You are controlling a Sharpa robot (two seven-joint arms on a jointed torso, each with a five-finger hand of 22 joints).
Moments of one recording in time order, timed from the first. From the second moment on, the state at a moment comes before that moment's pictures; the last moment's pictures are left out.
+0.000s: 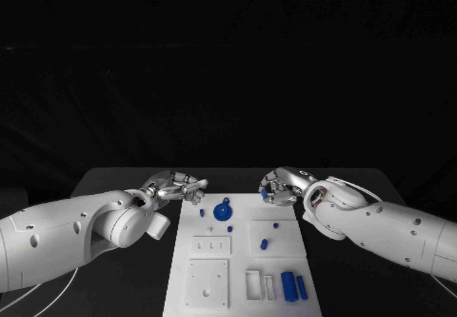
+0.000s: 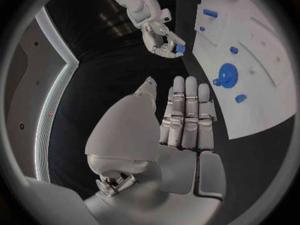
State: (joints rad) left arm 1.39 -0.85 -0.19 1.47 -0.18 -0.25 0.14; left_hand 1.38 -0.10 0.08 0.29 0.05 0.93 0.13 0.36 0.42 1.34 0.05 0.16 0.15 1.08 0.04 0.51 0.62 0.06 0.85 -0.05 0.44 1.31; right arm 1.25 -0.66 -0.01 1.29 -1.45 -0.34 -0.07; right_hand 1.09 -0.12 0.76 -0.26 0.05 0.99 0.05 0.35 0.42 1.15 -0.02 1.17 1.14 1.30 -0.12 1.28 0.94 0.16 1.26 -0.10 1.10 1.31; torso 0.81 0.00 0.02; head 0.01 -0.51
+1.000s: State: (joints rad) left arm 1.39 -0.78 -0.19 1.49 -0.23 -0.26 -0.03; left_hand 1.23 -0.08 0.14 0.29 0.06 0.91 0.14 0.32 0.40 1.32 0.06 0.16 0.19 1.04 0.05 0.54 0.65 0.05 0.82 -0.05 0.48 1.31; right arm 1.27 -0.52 -0.01 1.40 -1.60 -0.31 -0.27; right_hand 1.08 -0.12 0.79 -0.25 0.05 1.00 0.05 0.35 0.42 1.15 -0.02 1.17 1.13 1.31 -0.12 1.28 0.94 0.16 1.26 -0.10 1.10 1.31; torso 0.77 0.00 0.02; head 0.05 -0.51
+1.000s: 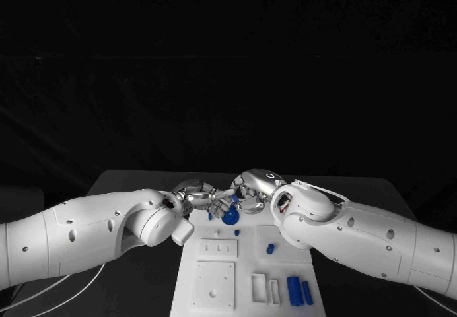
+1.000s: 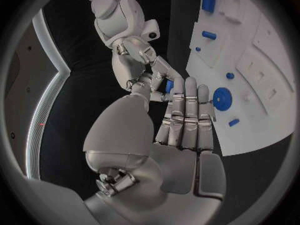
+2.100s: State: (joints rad) left arm 1.39 -0.78 -0.19 1.49 -0.24 -0.26 -0.09; left_hand 1.25 -0.08 0.14 0.29 0.06 0.92 0.14 0.32 0.40 1.32 0.06 0.16 0.20 1.04 0.05 0.54 0.65 0.05 0.82 -0.06 0.48 1.31; right arm 1.26 -0.51 -0.02 1.43 -1.62 -0.31 -0.30; right_hand 1.08 -0.13 0.80 -0.25 0.05 1.00 0.05 0.35 0.42 1.15 -0.02 1.17 1.13 1.30 -0.12 1.27 0.94 0.16 1.26 -0.10 1.10 1.31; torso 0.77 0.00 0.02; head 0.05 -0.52
